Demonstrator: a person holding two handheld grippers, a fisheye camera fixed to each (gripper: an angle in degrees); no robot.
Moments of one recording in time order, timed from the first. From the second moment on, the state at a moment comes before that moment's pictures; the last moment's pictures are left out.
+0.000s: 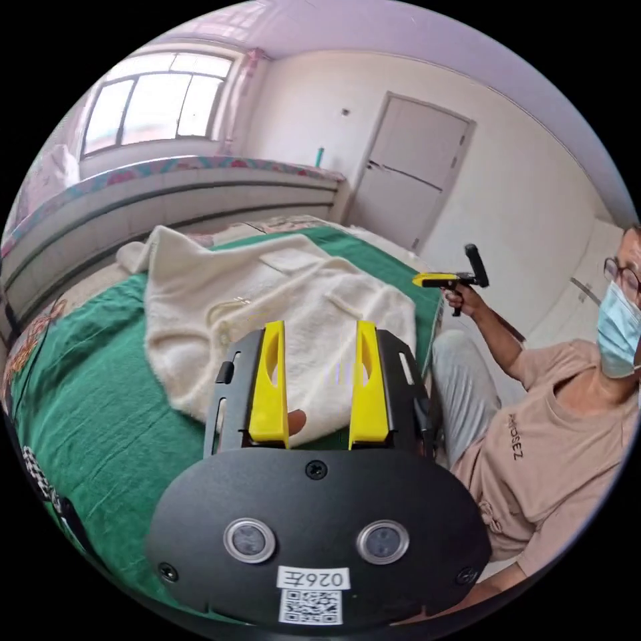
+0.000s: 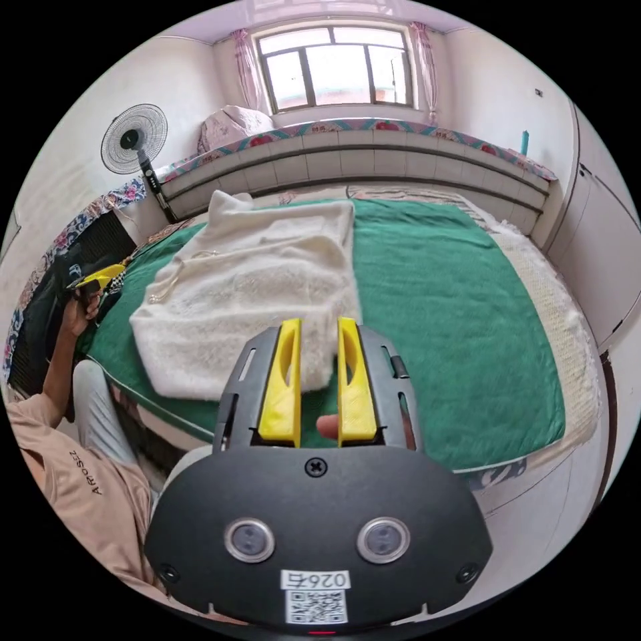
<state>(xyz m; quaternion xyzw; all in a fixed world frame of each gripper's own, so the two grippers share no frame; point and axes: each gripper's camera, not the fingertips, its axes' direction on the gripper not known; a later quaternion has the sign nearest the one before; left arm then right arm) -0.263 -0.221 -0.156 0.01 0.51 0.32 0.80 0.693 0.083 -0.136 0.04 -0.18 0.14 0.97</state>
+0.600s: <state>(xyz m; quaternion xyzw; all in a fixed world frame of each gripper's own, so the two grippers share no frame) -0.104 -0.155 -0.154 -0.15 0.45 0.47 0.75 0.594 0.069 -0.265 0.16 -0.09 0.06 0.98</state>
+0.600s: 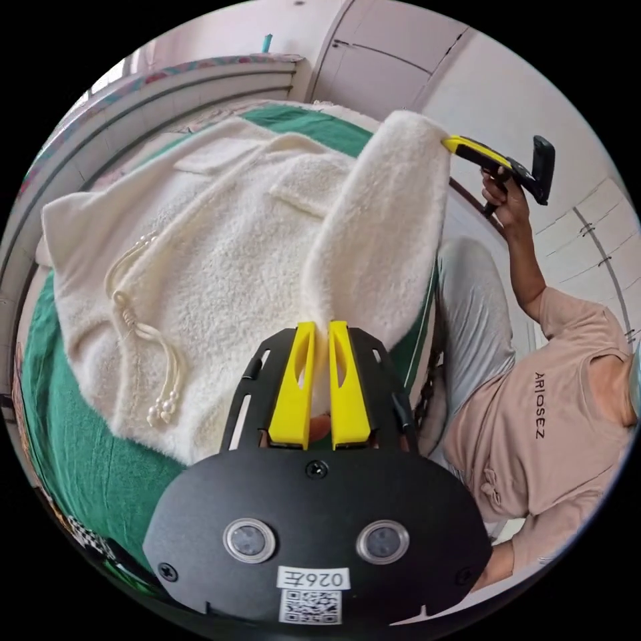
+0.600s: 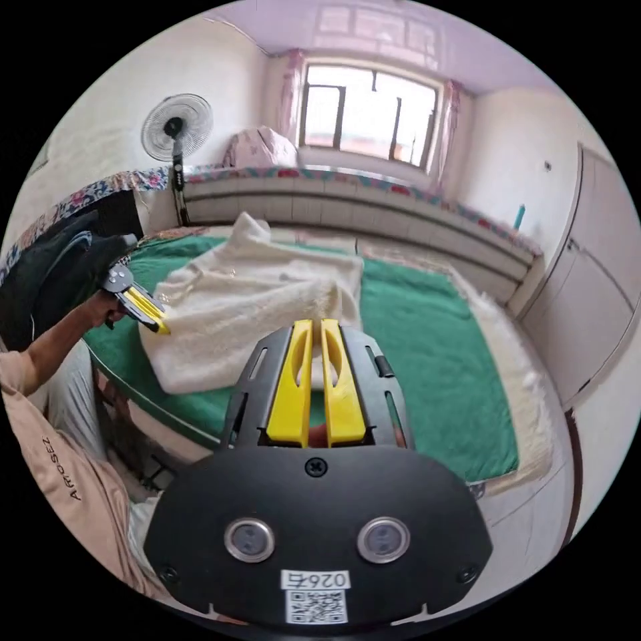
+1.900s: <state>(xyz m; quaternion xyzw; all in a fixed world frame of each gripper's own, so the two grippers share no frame) -0.268 -0.203 -0.034 0.05 0.54 0.11 0.84 0.488 -0.268 0.056 0.12 -0.24 0.09 0.96</state>
